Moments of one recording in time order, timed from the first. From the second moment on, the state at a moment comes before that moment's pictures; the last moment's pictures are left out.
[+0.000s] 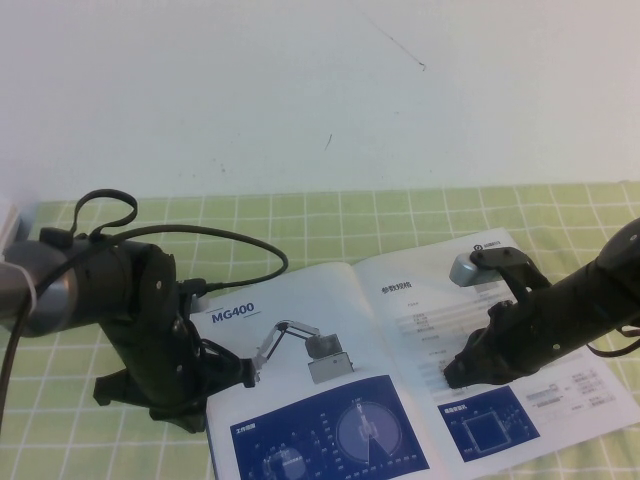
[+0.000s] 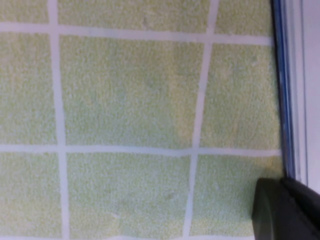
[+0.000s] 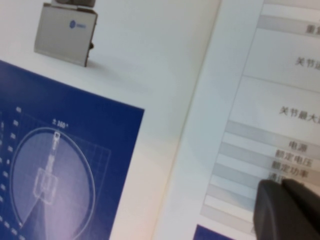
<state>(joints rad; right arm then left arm) 0.25 2.02 -1.05 0.93 0.70 -1.00 -0.42 1.83 -1.03 -0.08 0.75 -0.43</state>
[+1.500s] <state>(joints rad) 0.15 1.61 -1.24 0.65 0.88 -0.88 -0.42 1.82 -1.01 -1.35 0.62 0.90</state>
